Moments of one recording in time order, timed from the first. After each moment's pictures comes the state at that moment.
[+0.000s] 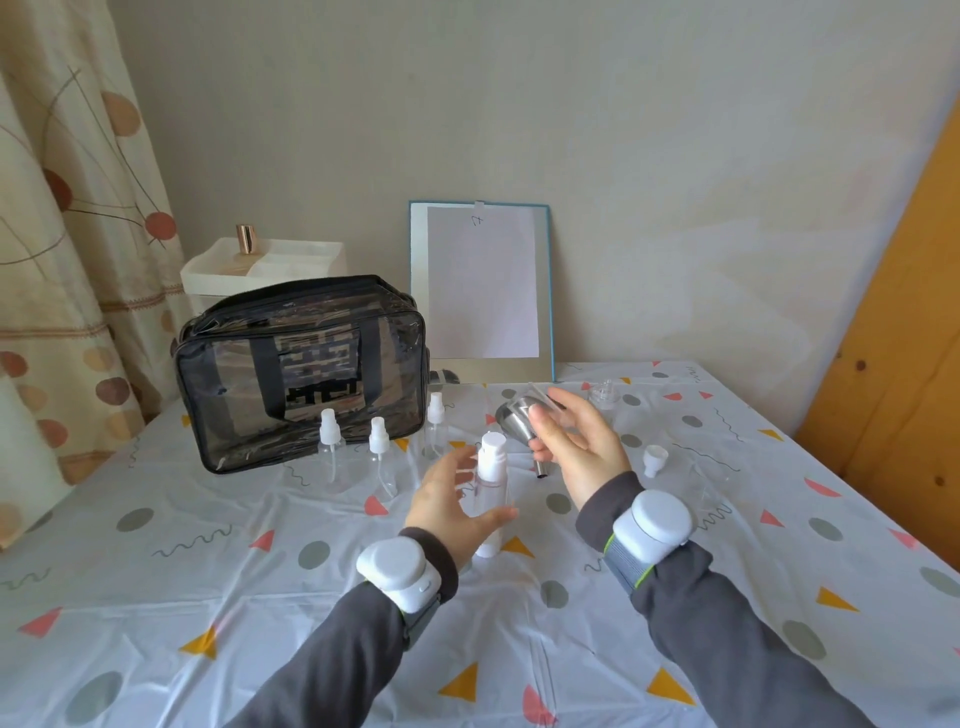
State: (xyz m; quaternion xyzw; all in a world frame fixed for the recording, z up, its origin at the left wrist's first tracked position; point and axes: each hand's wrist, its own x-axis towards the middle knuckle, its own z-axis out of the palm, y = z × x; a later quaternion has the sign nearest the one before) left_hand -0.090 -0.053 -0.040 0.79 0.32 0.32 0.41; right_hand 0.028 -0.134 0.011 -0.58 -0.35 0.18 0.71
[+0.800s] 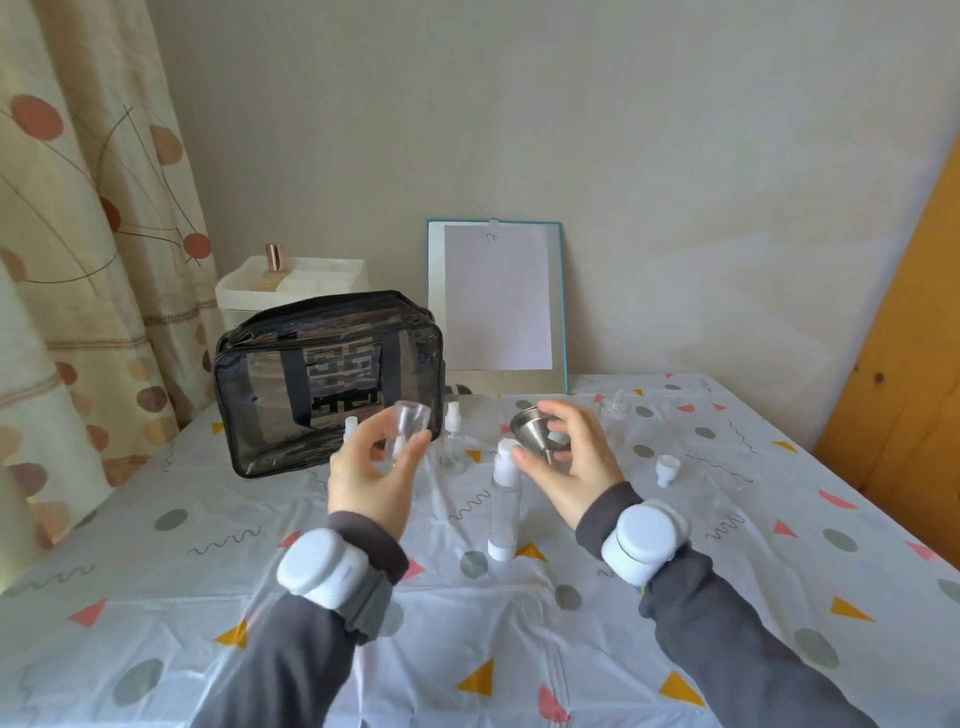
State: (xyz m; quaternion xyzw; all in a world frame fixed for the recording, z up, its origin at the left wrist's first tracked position) left_hand -0.148 -0.041 0.013 0.69 0.39 0.52 0.34; right_hand 0.018 -0.139 0.011 -0.68 -0.50 0.02 0.54
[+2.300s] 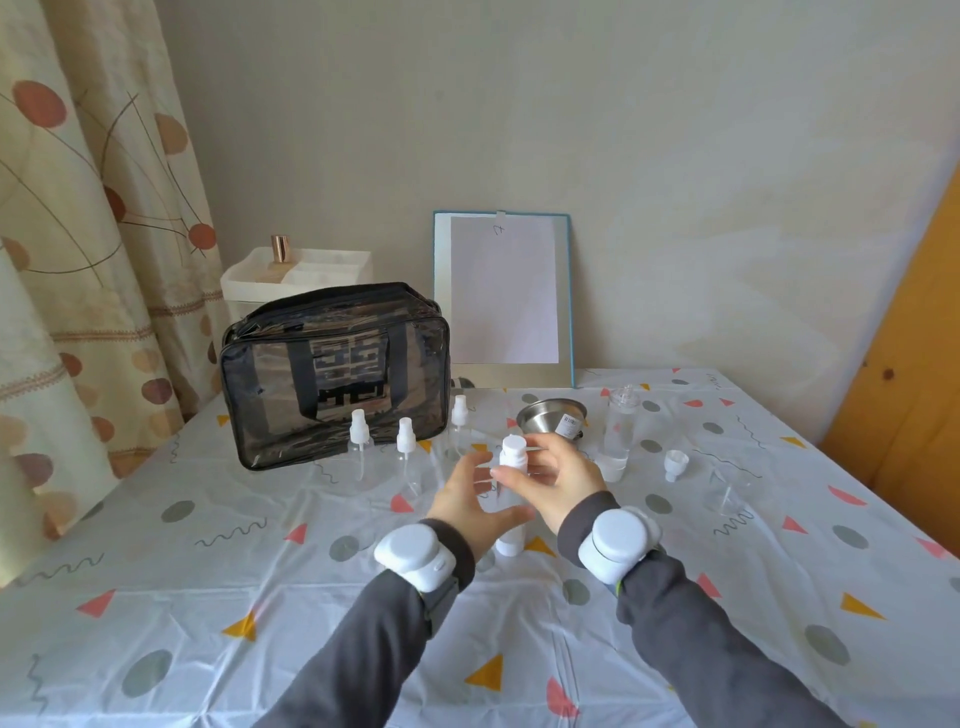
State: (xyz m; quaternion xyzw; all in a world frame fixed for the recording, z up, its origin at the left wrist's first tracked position) left_hand -0.098 -0.052 -0.032 0.78 0.34 0.27 0.46; right_hand 0.006 -0.121 -0.015 -0.68 -0.43 0.17 0.57
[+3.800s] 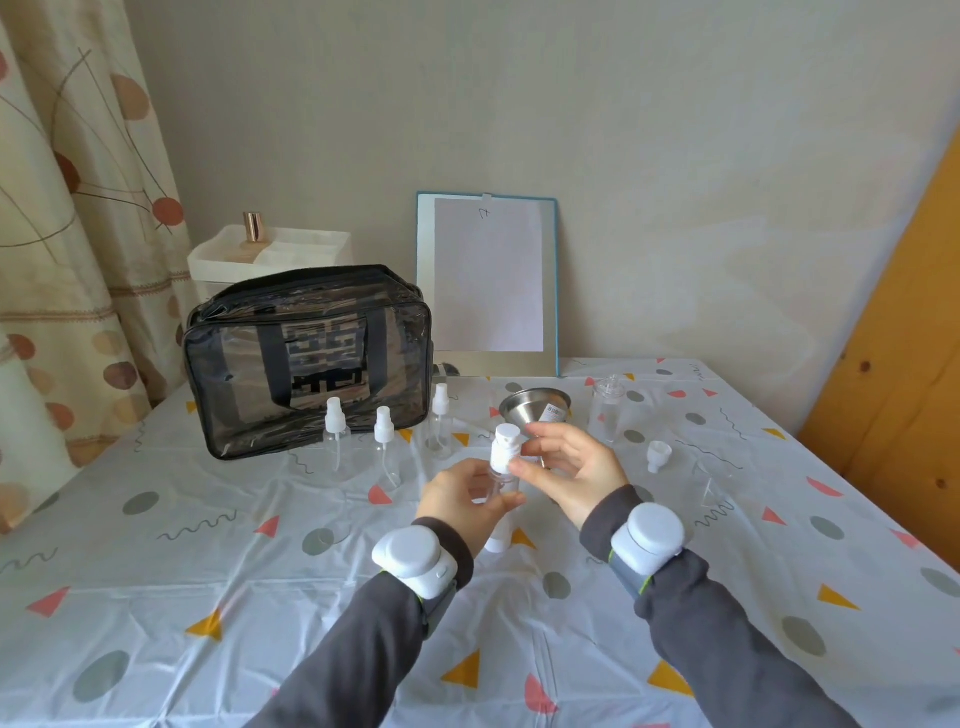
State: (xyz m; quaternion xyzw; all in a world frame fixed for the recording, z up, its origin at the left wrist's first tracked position) left_hand -0.083 -0.056 -0.039 0.78 0.35 0.29 0.44; right_hand 0.035 -0.139 -0.018 -0.64 -0.44 0.17 0.60
